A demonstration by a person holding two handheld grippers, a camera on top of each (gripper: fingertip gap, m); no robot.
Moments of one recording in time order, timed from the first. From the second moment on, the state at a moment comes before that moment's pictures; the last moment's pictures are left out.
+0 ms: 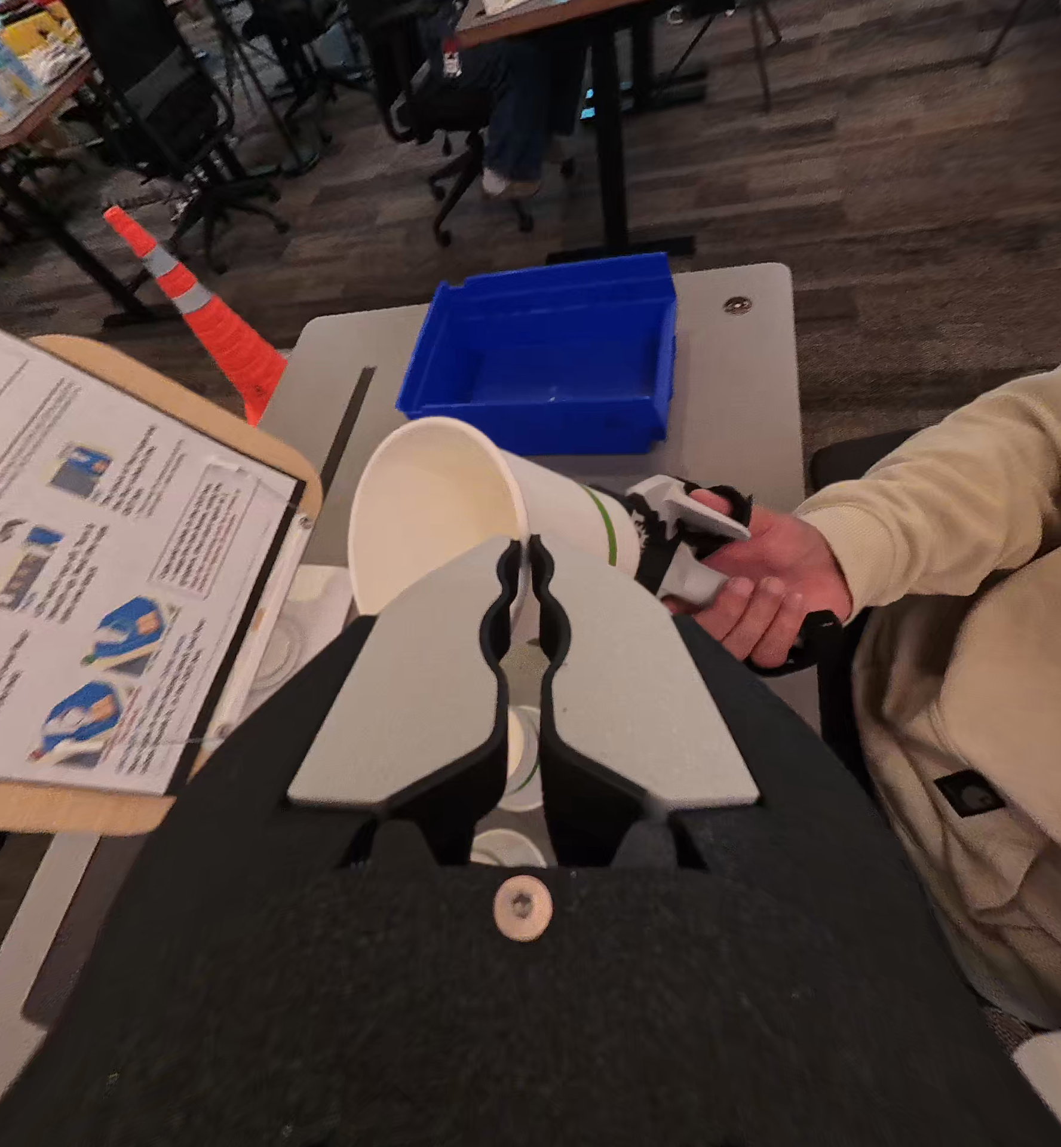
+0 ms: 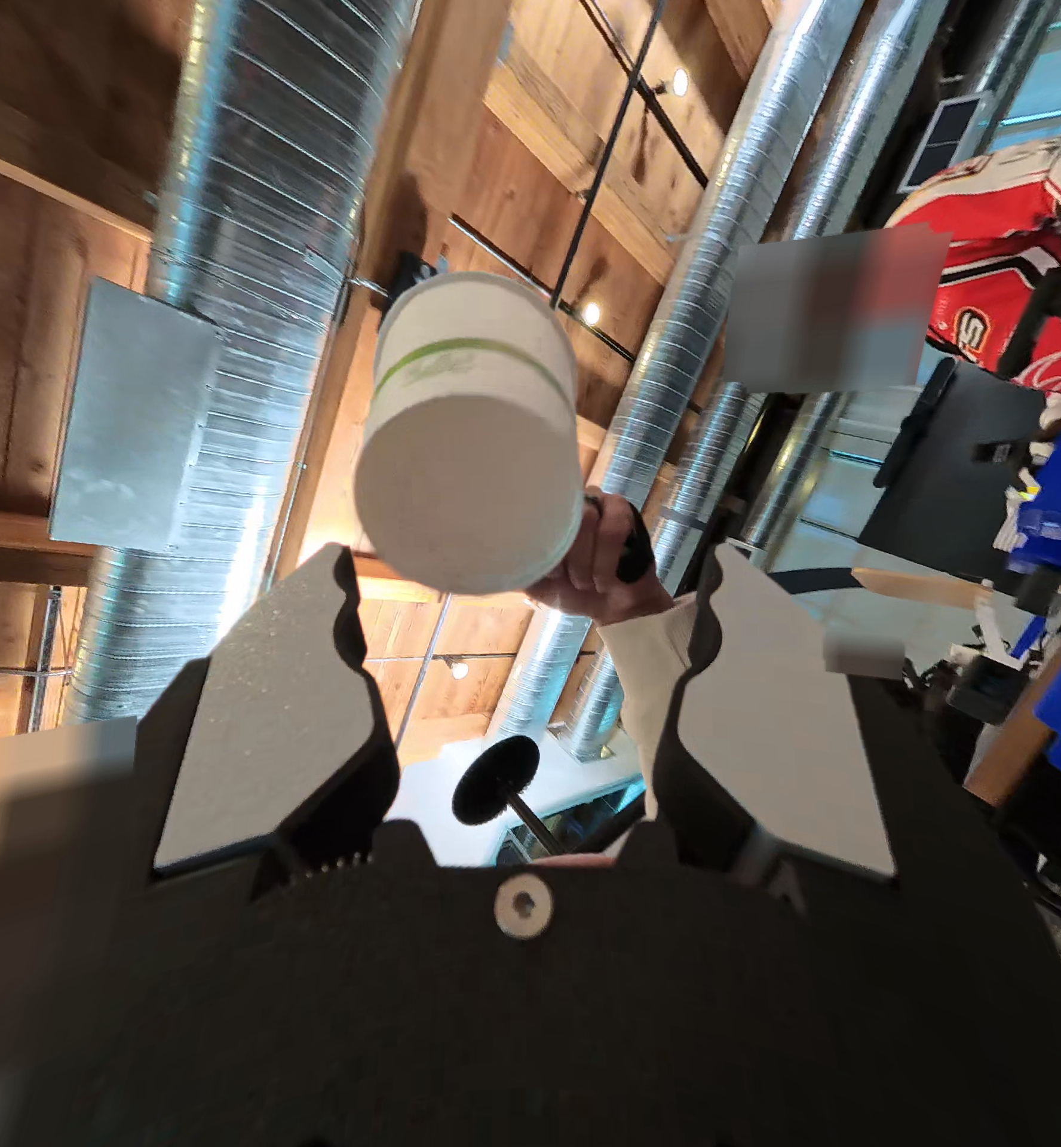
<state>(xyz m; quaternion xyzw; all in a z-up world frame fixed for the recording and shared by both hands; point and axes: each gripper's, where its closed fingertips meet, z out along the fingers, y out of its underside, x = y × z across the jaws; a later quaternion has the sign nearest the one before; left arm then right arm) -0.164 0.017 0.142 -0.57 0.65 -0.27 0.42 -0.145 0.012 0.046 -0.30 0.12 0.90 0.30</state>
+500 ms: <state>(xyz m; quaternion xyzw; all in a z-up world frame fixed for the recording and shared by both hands) -0.124 0.002 0.087 -0.57 0.64 -0.32 0.40 -0.104 0.014 0.043 -0.32 0.10 0.87 0.35</state>
